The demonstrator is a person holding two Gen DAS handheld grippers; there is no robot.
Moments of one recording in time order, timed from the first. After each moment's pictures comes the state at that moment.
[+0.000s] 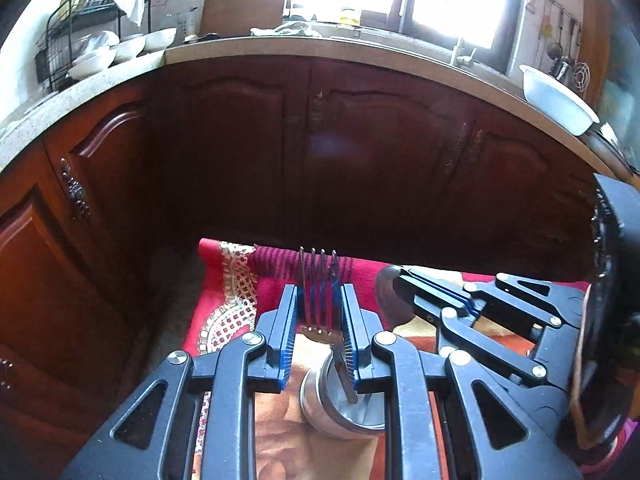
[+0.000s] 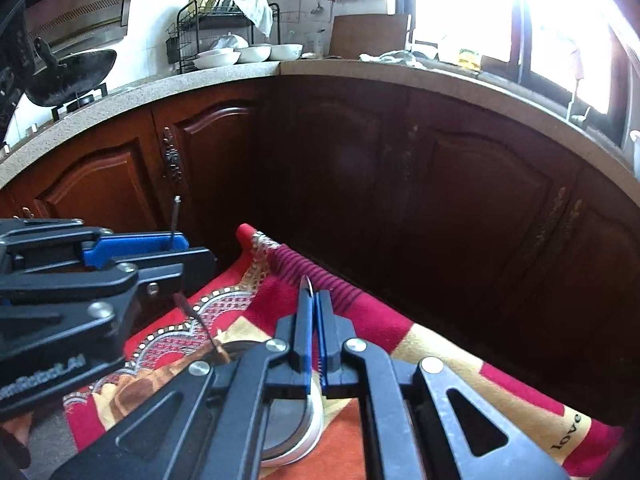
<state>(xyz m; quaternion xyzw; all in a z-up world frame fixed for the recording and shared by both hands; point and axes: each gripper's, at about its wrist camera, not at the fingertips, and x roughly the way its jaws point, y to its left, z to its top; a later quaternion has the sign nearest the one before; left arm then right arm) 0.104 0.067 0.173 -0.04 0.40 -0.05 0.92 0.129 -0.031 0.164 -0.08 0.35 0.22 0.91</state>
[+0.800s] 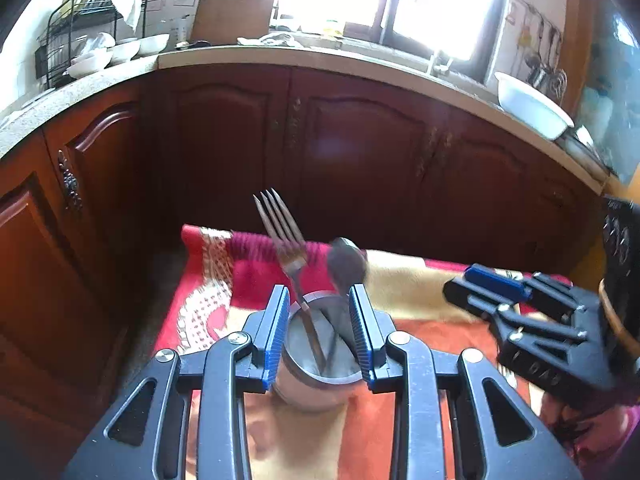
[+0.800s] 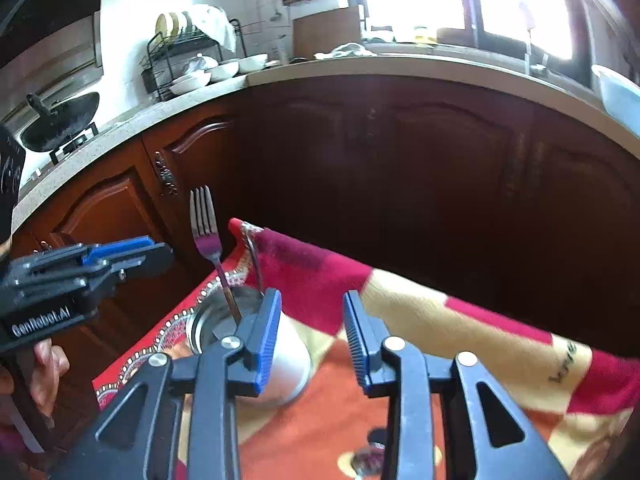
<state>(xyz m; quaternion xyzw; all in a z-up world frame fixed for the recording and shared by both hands) 0.051 0.048 0.179 -0.05 0.38 -0.08 0.92 0.079 -0.105 0.180 0.00 0.36 0.19 0.91</state>
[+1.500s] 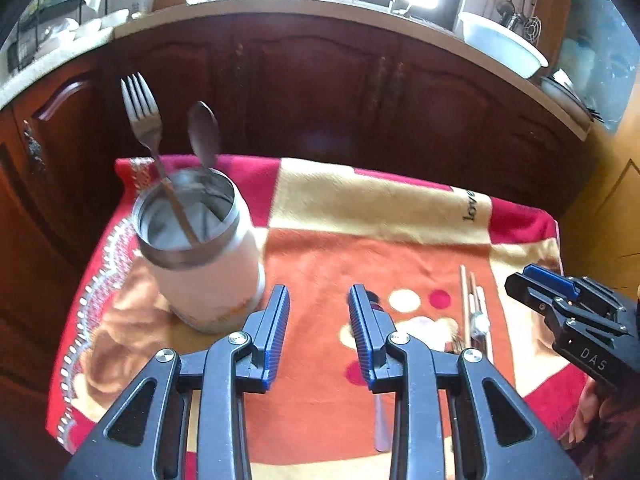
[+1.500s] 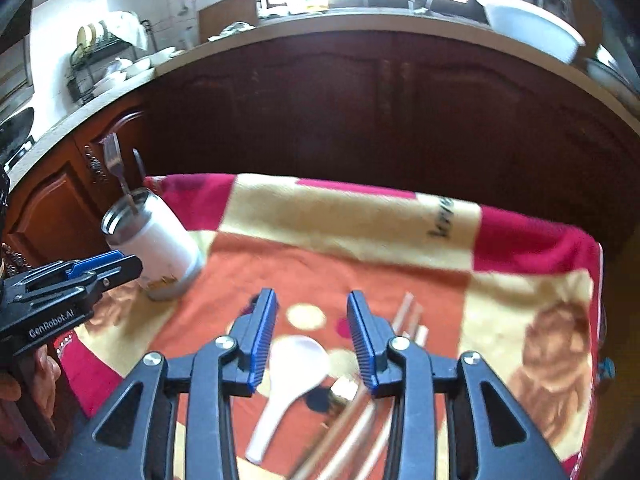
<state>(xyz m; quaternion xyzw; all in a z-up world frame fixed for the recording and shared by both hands) 0.000 -0.056 0.115 -0.04 0.44 -0.12 0.89 -0.027 -0.230 0.135 0.04 0.42 0.05 0.91</state>
